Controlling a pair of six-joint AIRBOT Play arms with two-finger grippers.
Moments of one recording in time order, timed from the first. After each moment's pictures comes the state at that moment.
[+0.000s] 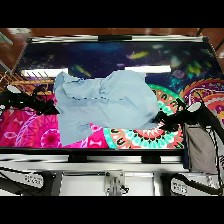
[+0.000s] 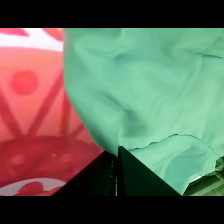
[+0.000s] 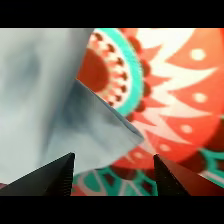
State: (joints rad) left arm 0.29 -1.67 1.23 0.97 -1.33 -1.19; right arm -0.19 -1.37 0.80 -1.04 1.05 1.57
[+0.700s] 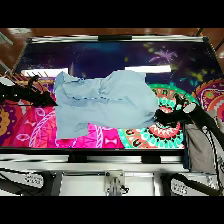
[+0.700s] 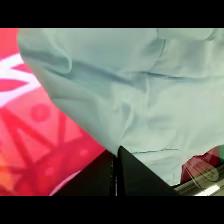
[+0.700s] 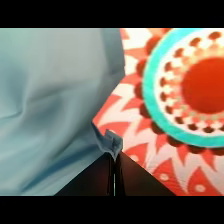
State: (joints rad) left arm 0.29 -1.64 1.38 0.92 -1.37 -1.18; right arm -0.14 -1.32 0.79 -1.08 0.90 1.53
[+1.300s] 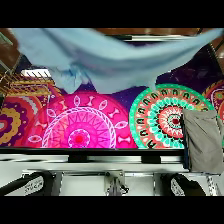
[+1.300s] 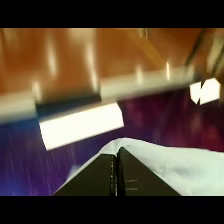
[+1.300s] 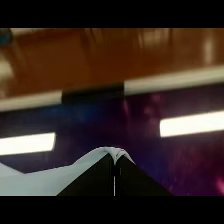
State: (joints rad) left arm 0.16 -1.21 2.03 0.73 -0.99 -1.16; right arm -0.15 -0.87 1.61 -1.20 0.90 1.47
